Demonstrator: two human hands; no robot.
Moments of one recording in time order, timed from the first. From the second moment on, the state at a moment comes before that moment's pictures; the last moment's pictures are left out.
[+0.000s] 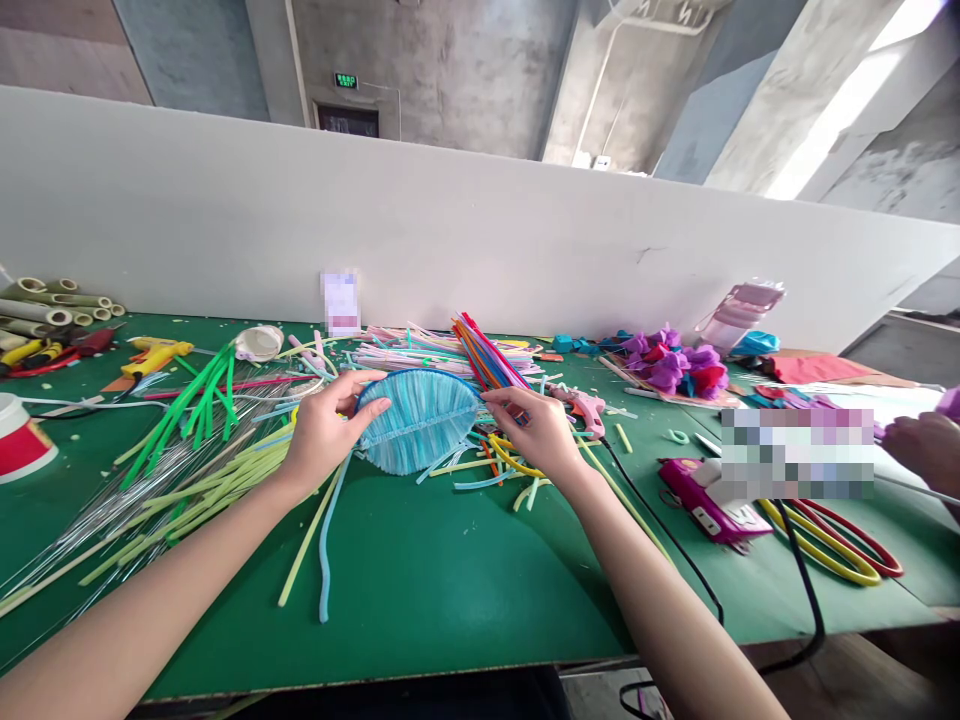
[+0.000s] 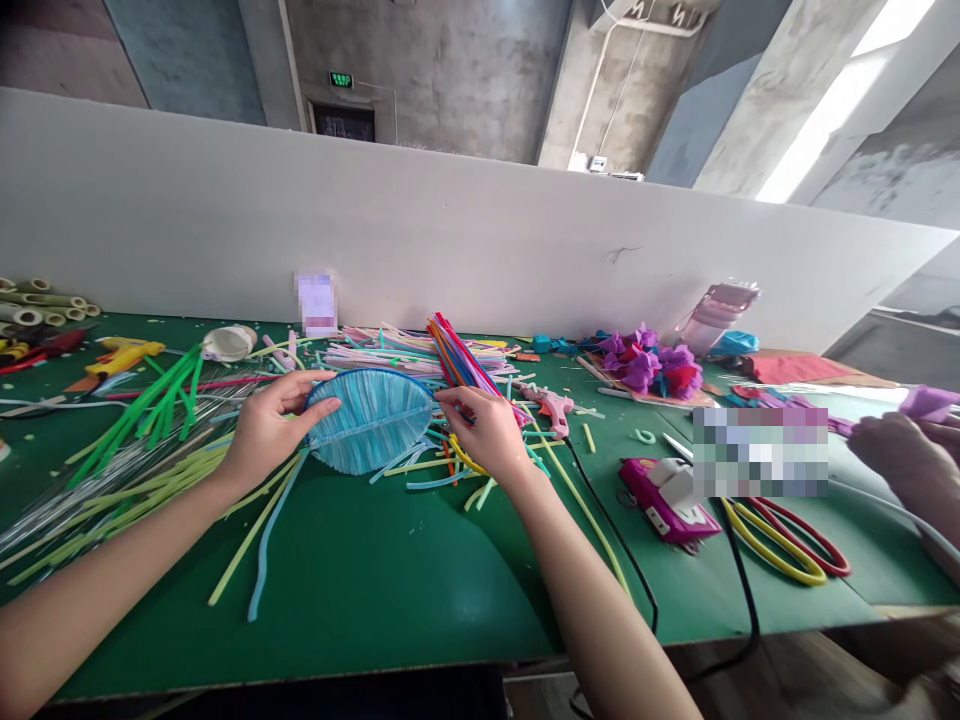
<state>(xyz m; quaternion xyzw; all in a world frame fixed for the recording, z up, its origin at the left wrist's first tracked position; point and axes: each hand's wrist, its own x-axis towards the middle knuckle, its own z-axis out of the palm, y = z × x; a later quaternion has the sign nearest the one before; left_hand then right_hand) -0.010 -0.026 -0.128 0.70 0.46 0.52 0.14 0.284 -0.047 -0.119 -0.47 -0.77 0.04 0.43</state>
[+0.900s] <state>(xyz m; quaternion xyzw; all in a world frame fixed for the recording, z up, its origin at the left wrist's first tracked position) -0.010 -0.026 -0.129 0.71 0.46 0.52 0.15 0.285 -0.043 -0.126 -0.49 -0.76 0.05 0.42</state>
